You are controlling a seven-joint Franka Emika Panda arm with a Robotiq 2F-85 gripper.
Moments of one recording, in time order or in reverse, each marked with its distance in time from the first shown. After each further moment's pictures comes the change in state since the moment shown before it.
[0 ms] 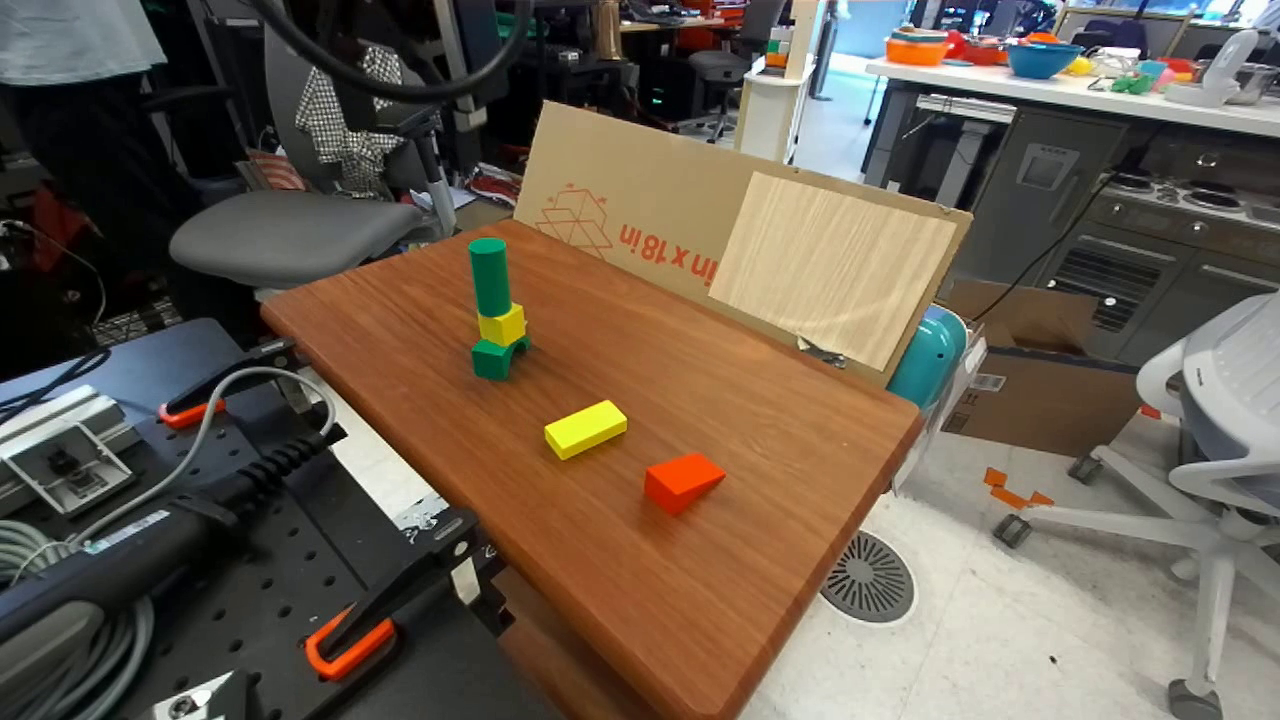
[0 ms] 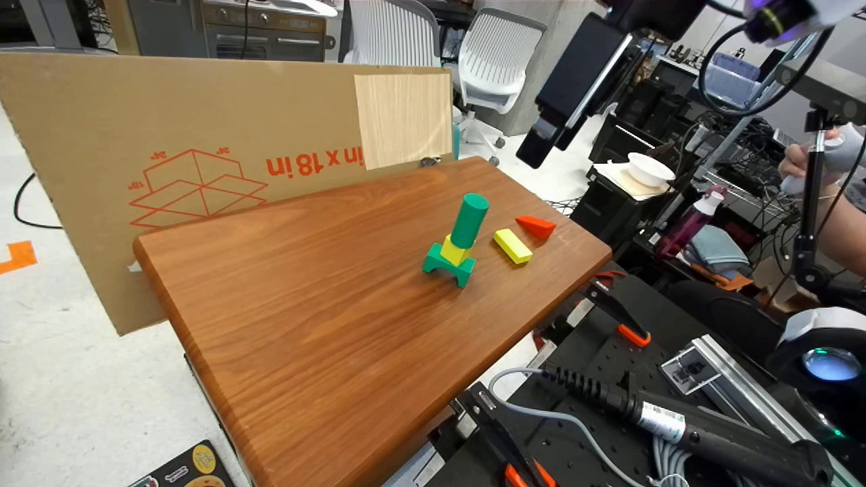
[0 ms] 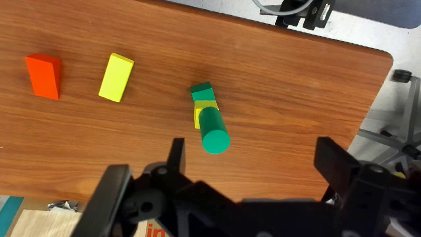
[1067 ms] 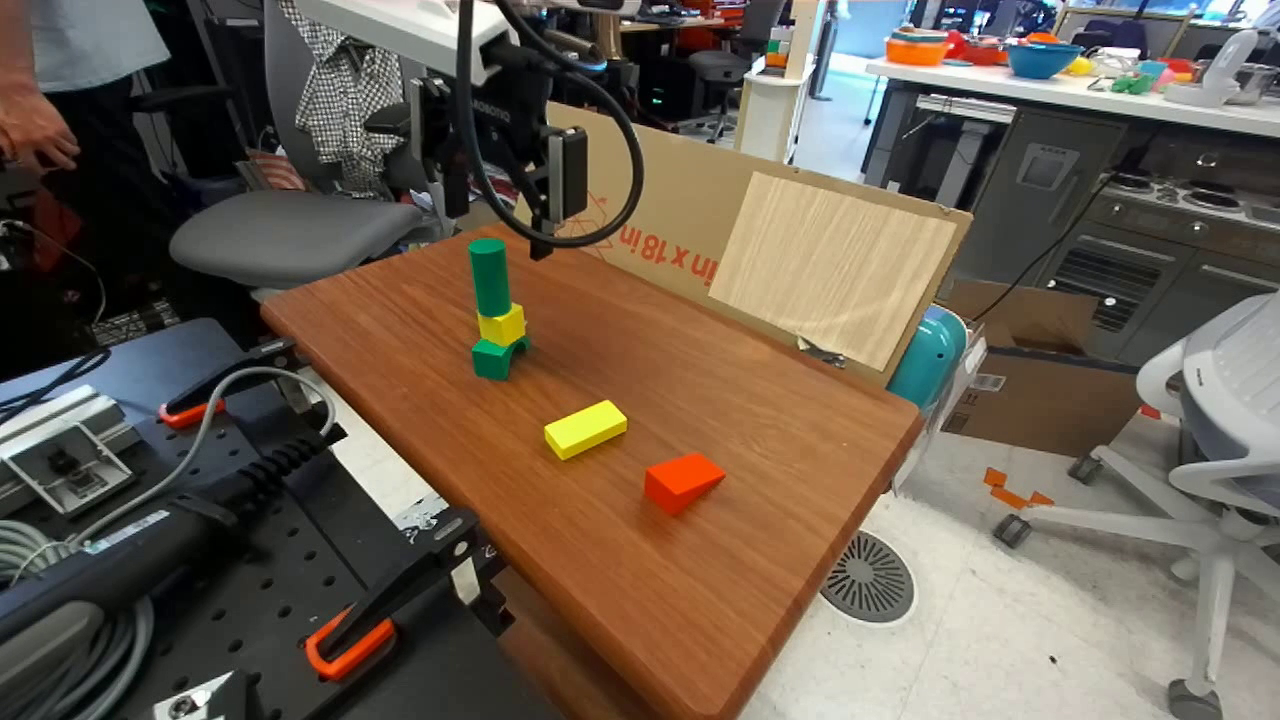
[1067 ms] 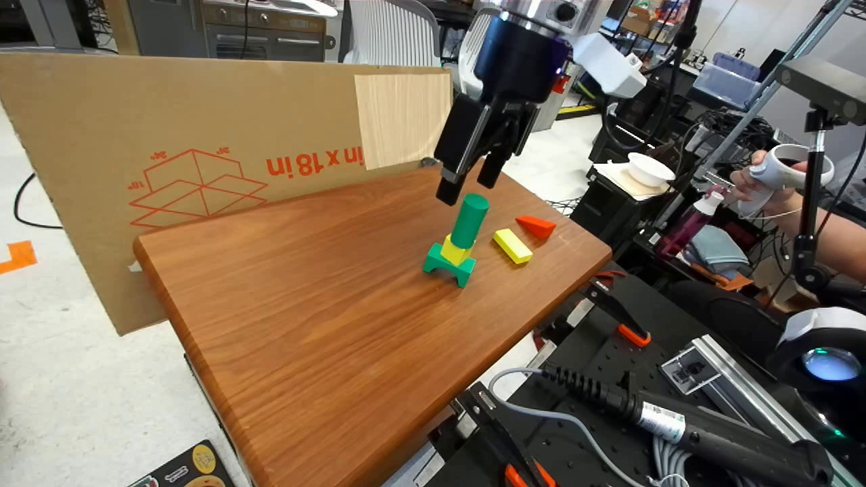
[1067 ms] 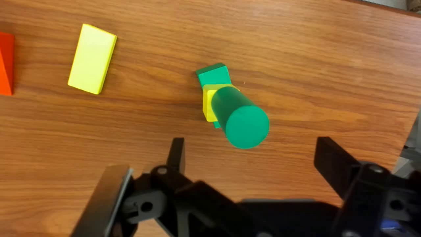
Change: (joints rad) arm -0.044 0.396 0.047 0.281 0.031 -0.016 0.017
